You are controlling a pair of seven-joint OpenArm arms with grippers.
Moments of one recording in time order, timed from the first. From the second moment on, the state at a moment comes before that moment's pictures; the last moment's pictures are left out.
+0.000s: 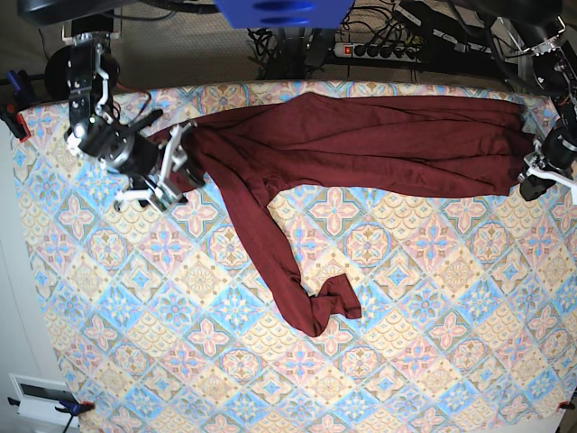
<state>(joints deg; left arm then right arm) 12.6 -27.0 -41.4 85.9 -53.5 -18.6 53.6 -10.9 22.2 4.2 110.3 22.6 42.8 -47.5</state>
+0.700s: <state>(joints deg) 12.8 -23.6 -41.6 85.9 -53.0 -18.1 53.7 19.0 5.3 -2.6 71.6 7.7 43.1 -43.4</state>
